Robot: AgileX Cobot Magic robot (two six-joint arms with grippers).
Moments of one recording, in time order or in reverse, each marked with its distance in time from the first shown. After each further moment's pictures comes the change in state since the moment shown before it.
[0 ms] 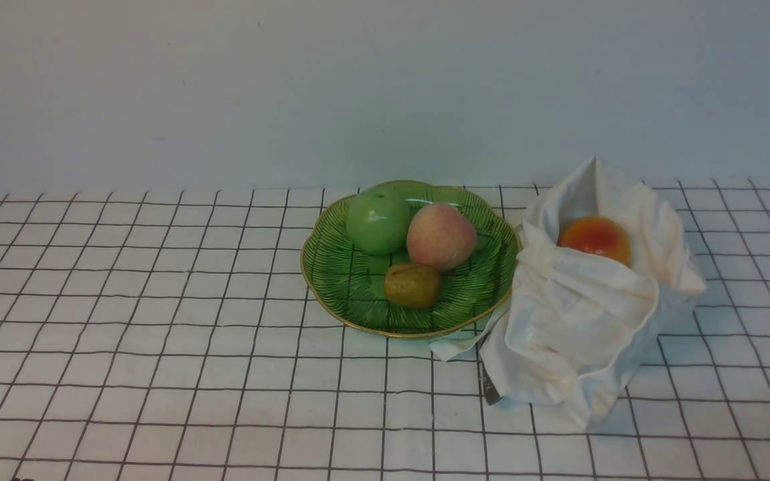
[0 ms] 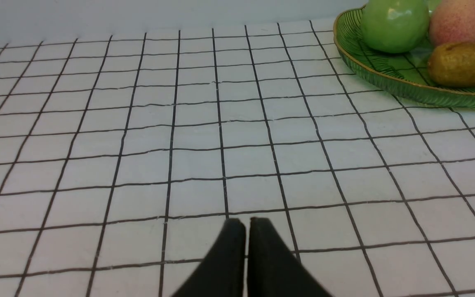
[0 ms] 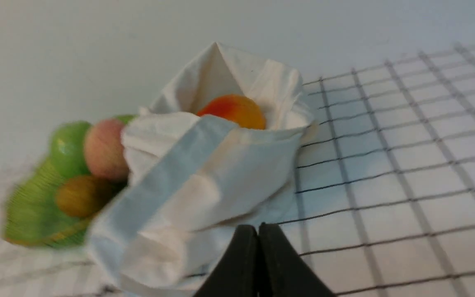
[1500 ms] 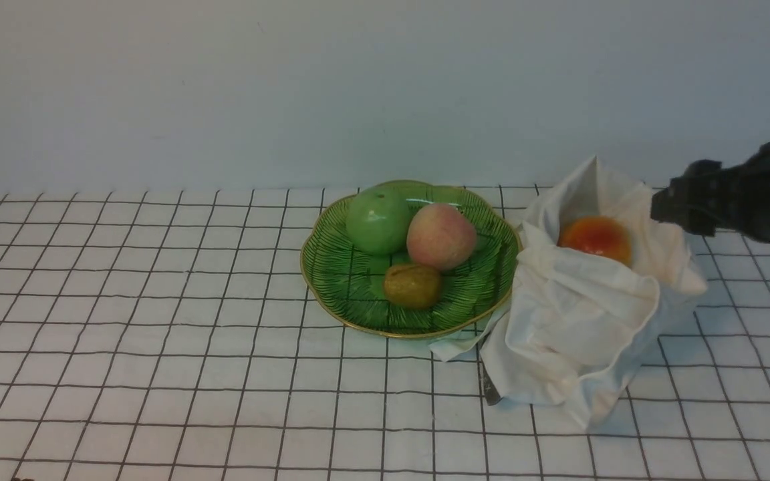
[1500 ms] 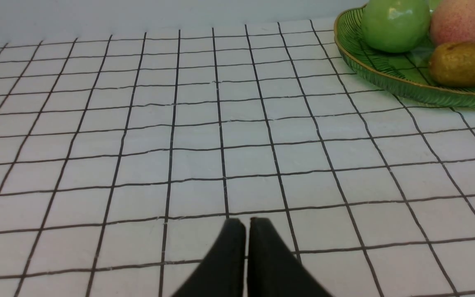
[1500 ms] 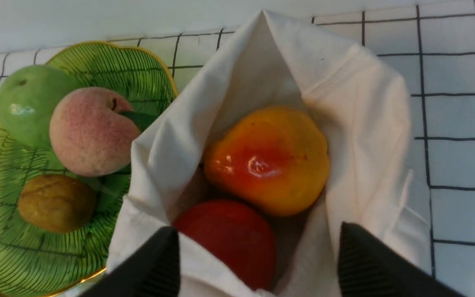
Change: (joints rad) right arm 0.000 1.512 -1.040 0.222 0.173 -0.527; left arm 0.000 0.000 0.000 0.000 0.000 0.000
